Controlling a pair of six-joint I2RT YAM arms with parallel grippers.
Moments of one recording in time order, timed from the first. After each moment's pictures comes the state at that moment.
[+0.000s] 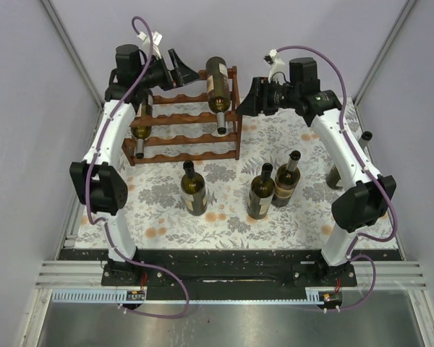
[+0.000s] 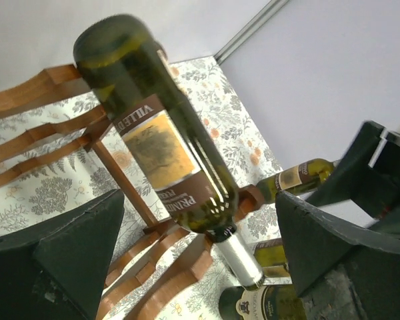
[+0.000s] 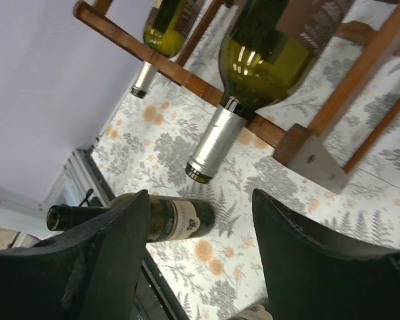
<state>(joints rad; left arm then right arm) -0.12 1.95 2.02 -0.30 0.74 -0.53 0.32 1.77 1.89 -0.59 -0.70 0.31</state>
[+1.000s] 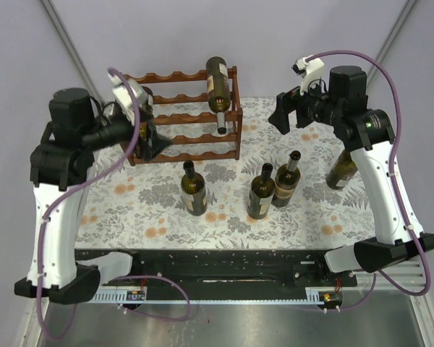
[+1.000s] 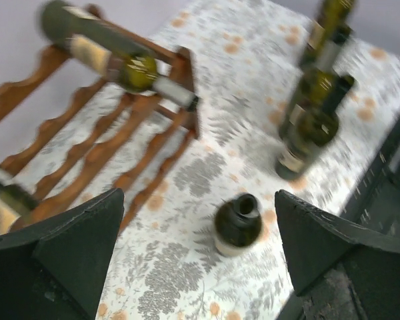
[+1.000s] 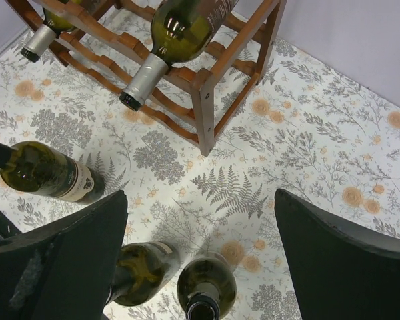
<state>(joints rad) -0.09 1.21 1.83 -0.95 0.71 0.23 0.29 1.42 1.86 -0.87 -0.36 -0.12</state>
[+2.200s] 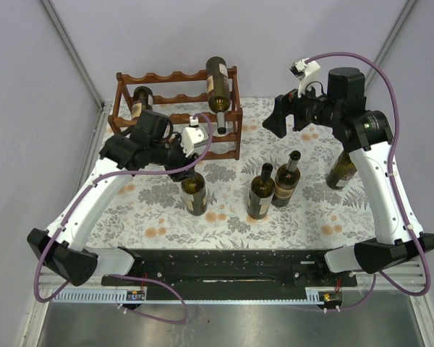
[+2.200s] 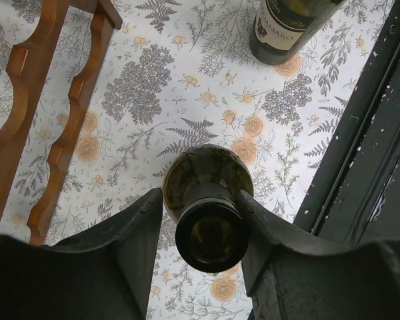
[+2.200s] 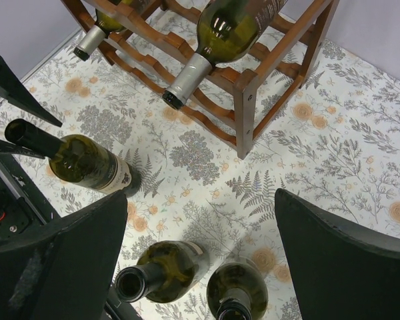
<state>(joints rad) -0.49 1.30 1.45 -1.00 0.47 0.49 0.29 1.40 1.82 -0.85 -0.48 -0.07</state>
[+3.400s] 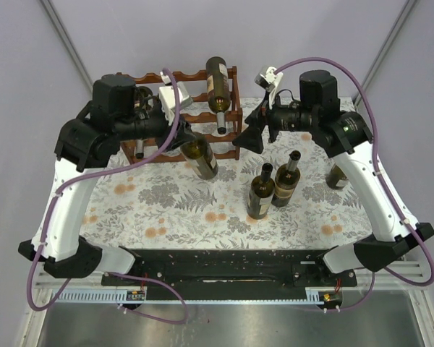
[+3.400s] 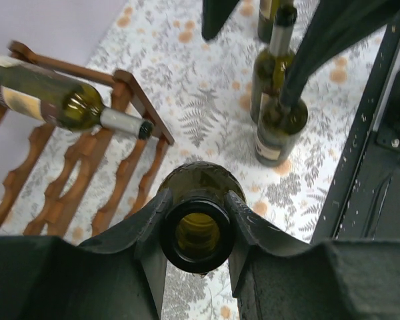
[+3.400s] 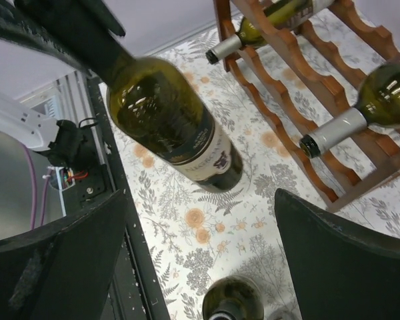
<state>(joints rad) -0.50 1.35 1.99 -1.12 0.54 0.39 0.50 1.43 1.85 -0.80 -0.68 -0.07</state>
